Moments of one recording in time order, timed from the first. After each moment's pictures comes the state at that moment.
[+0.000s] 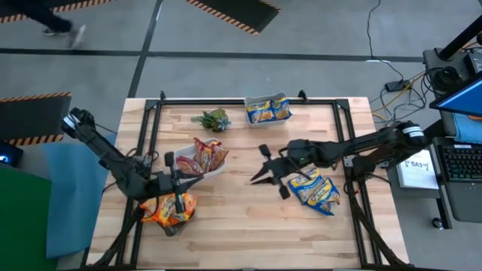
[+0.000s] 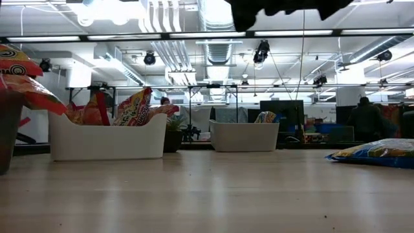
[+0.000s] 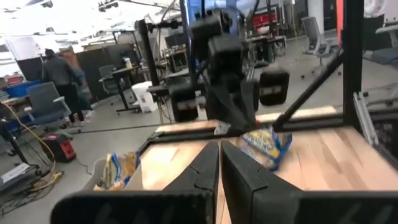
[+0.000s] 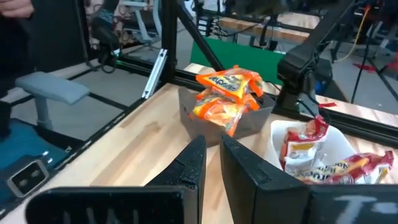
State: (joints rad) left arm -0.74 0.99 0.57 0.47 -0.99 0.22; right arm 0.09 1.42 0.89 0.33 -0.31 -0.17
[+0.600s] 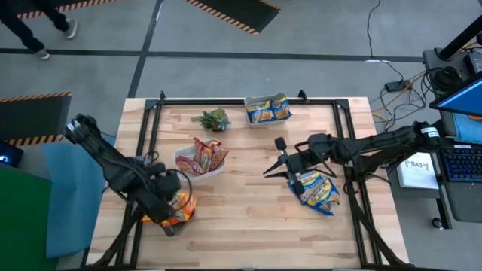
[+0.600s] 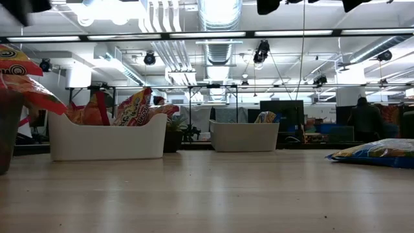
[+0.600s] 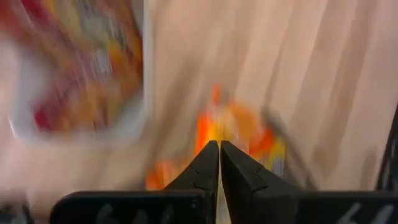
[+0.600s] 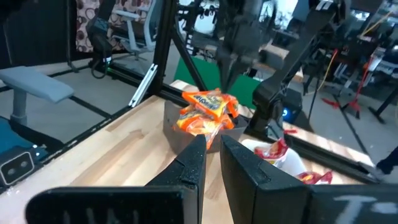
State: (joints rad) left arm -0.73 1.22 1.16 -1.24 -0.36 -1.03; right arm 0.08 1.19 0.78 0.29 -0.28 -0.29
